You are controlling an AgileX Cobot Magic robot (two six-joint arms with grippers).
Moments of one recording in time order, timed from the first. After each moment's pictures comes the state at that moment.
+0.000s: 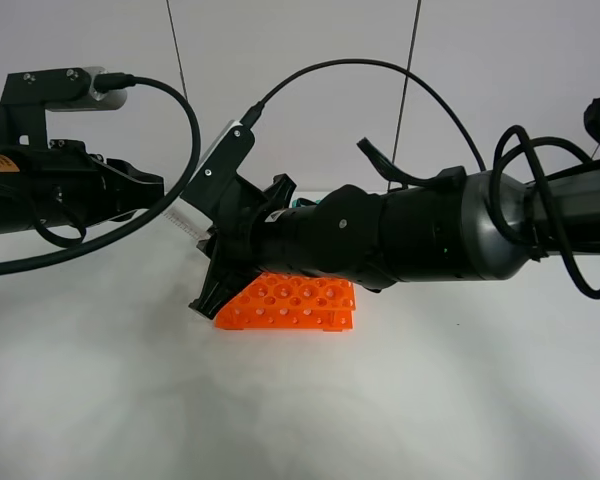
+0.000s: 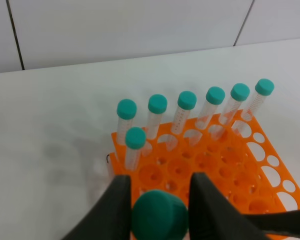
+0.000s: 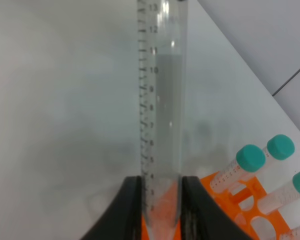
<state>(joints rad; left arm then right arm) -0.35 1.24 -0.72 -0.42 0.03 0.18 0.87 1.83 -1.12 0.85 -0.14 -1.29</state>
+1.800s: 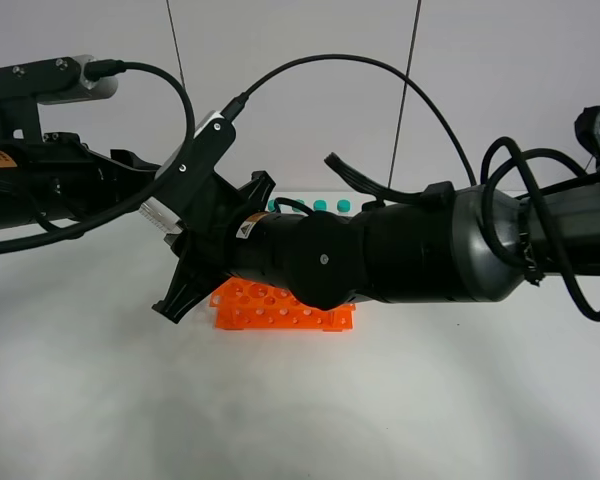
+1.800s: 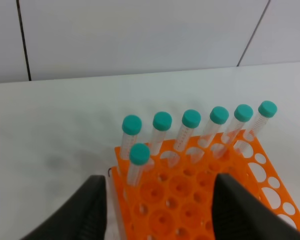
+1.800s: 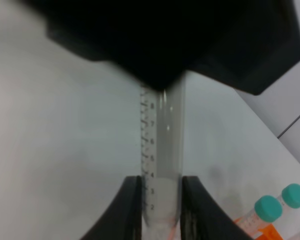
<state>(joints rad) -0.35 1.24 -0.72 -0.42 -0.02 0.13 0.95 1.82 -1.12 0.59 -0.25 -0.98</state>
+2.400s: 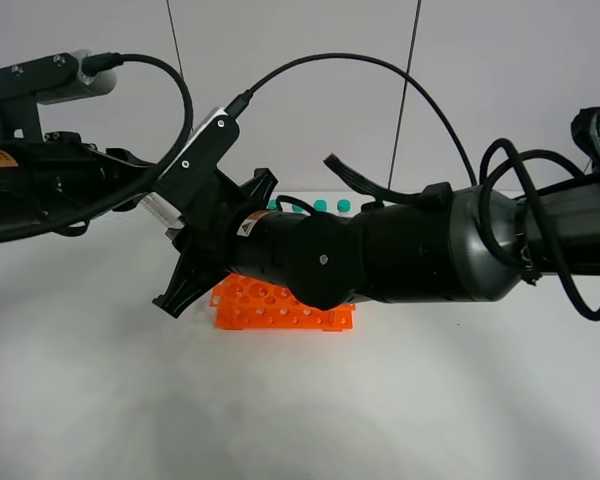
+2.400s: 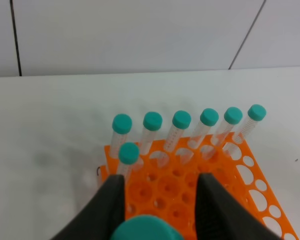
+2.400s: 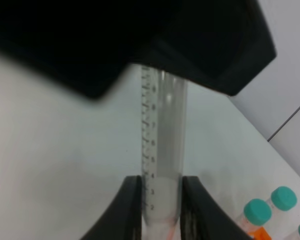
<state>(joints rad) -0.35 1.24 -0.72 -0.43 -0.01 0.10 0.94 1.83 -1.12 0.59 -0.28 -0.97</state>
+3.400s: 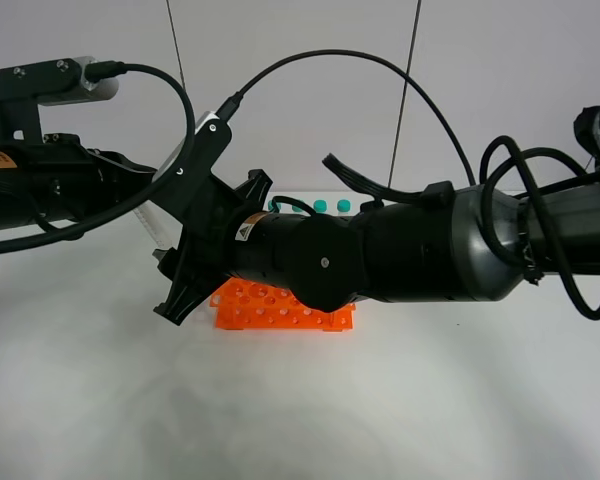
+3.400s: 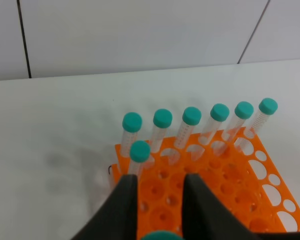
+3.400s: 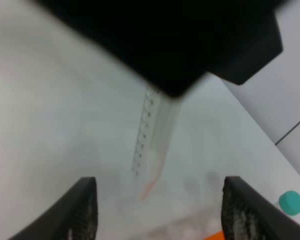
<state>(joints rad) -0.35 1.24 -0.72 -0.41 -0.01 0.13 0.94 1.83 -1.12 0.52 -0.24 -0.94</state>
